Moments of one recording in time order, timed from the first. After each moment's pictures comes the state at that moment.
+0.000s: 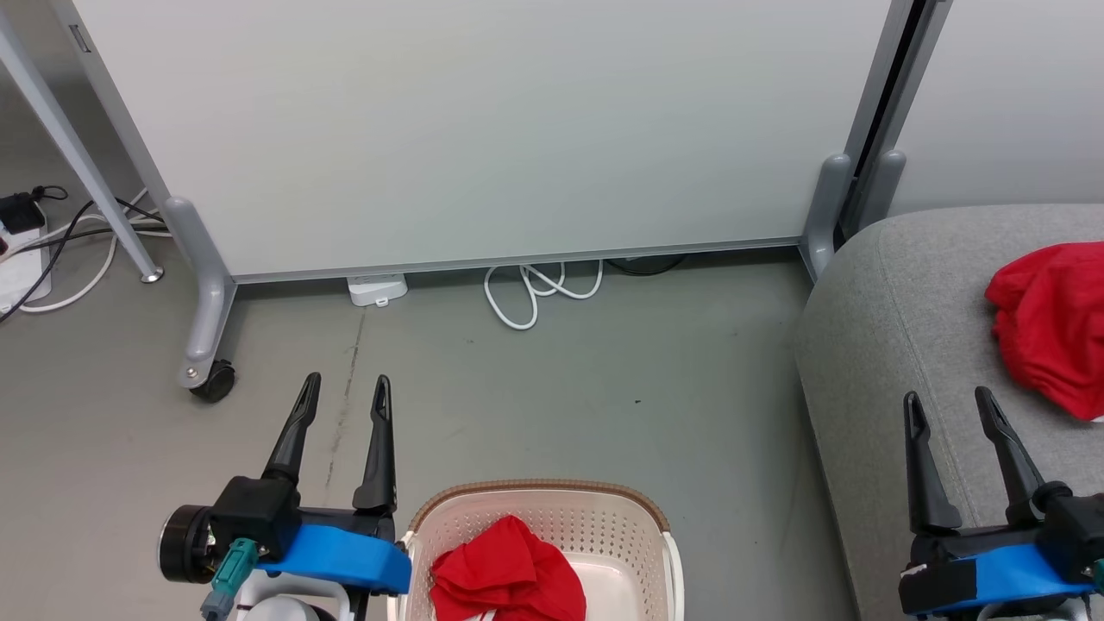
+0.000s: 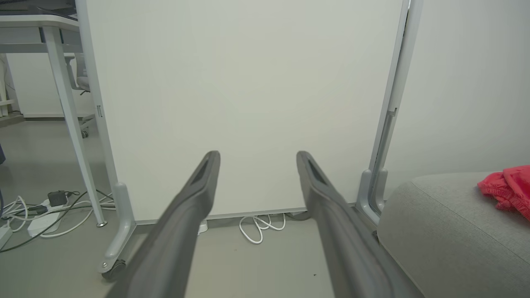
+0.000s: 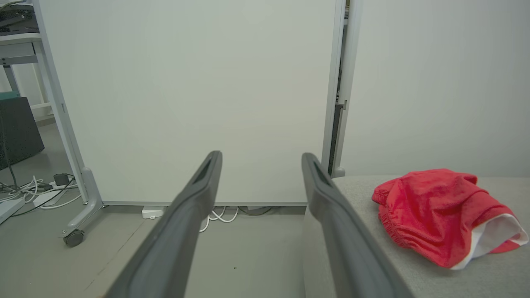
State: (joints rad) left arm -0.10 0.08 -0.16 0.23 -0.17 -0.07 -0.26; right arm 0.00 -0.08 -0.11 0.10 0.09 0.13 -0.26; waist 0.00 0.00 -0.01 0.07
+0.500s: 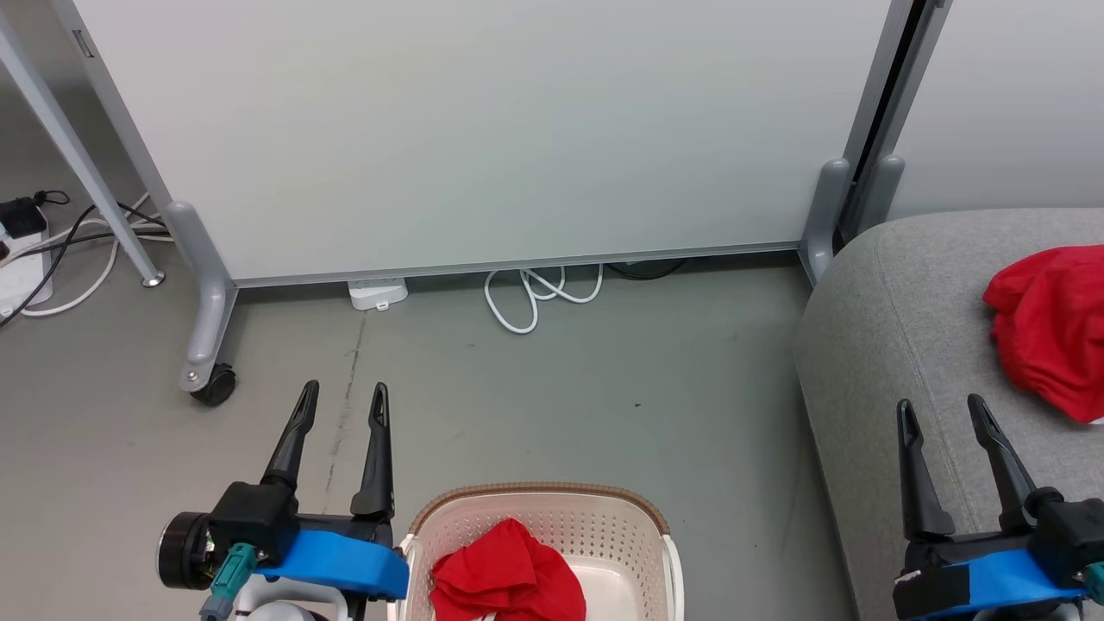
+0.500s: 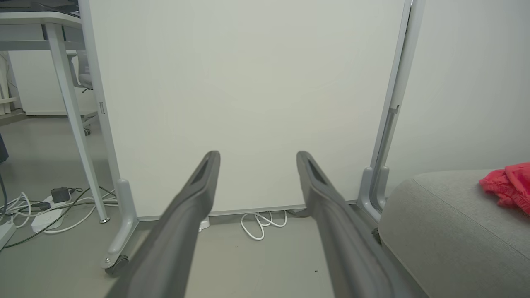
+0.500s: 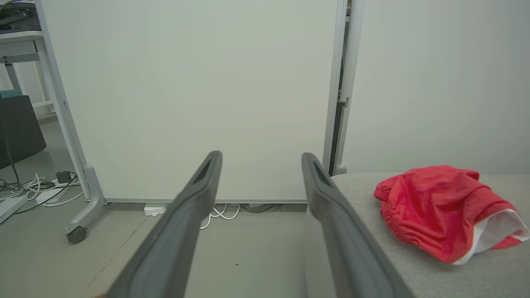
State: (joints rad) left arm -0.08 0.06 -0.13 0.24 -0.15 -0.09 -0.26; right arm 0.01 -0.07 -0.11 0.11 0.08 0.13 -0.26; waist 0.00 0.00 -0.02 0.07
